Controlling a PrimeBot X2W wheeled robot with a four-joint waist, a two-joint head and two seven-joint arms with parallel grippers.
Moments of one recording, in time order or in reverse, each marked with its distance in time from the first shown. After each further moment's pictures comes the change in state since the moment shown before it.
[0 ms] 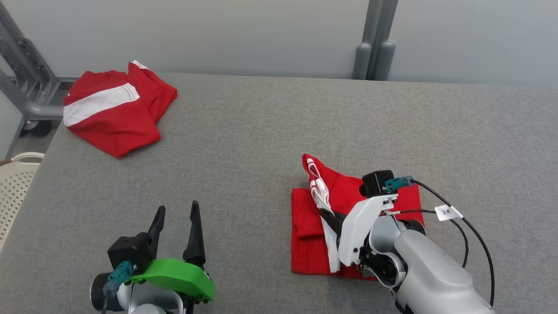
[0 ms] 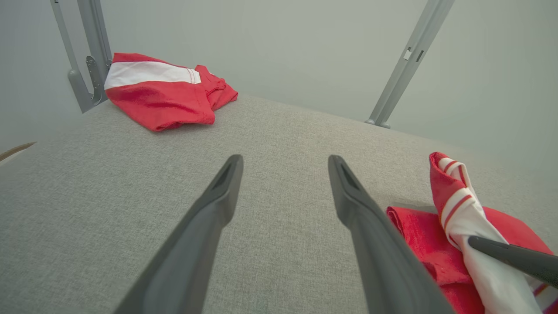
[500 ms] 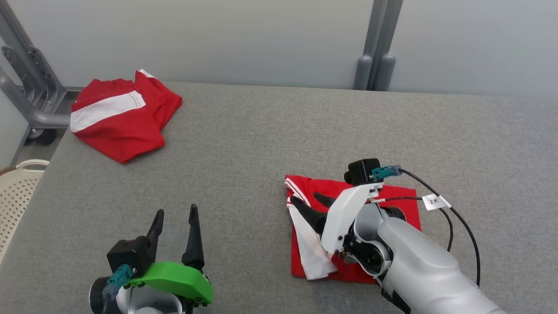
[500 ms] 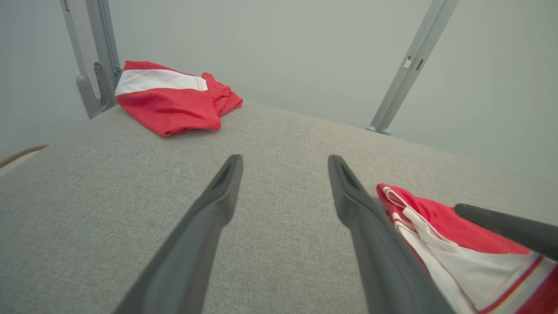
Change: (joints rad) left arm 0.007 0.001 -0.004 0.007 -0.003 0.004 -0.005; right arm -0.109 0.001 0.186 0.098 0.187 0.000 -0.104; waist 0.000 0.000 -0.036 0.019
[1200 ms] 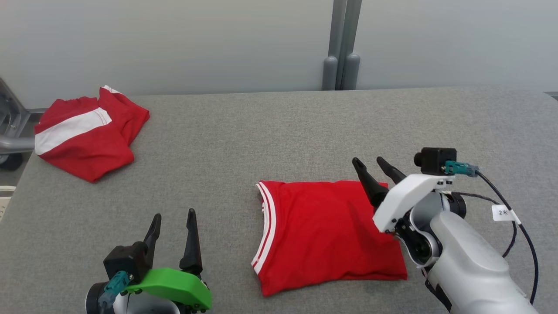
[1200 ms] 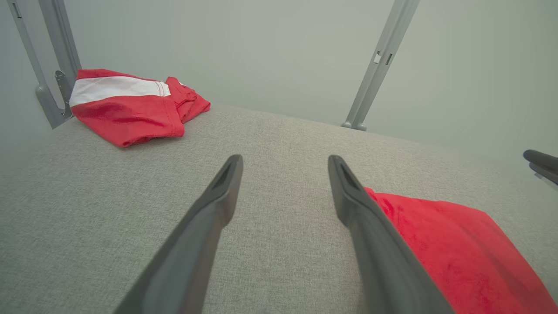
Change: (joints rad) left arm 0.035 0.024 -0.009 -0.063 -0.001 0.032 0.011; right arm 0.038 -0.094 -0.222 -0.075 -0.137 0.000 -0.198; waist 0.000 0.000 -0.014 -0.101
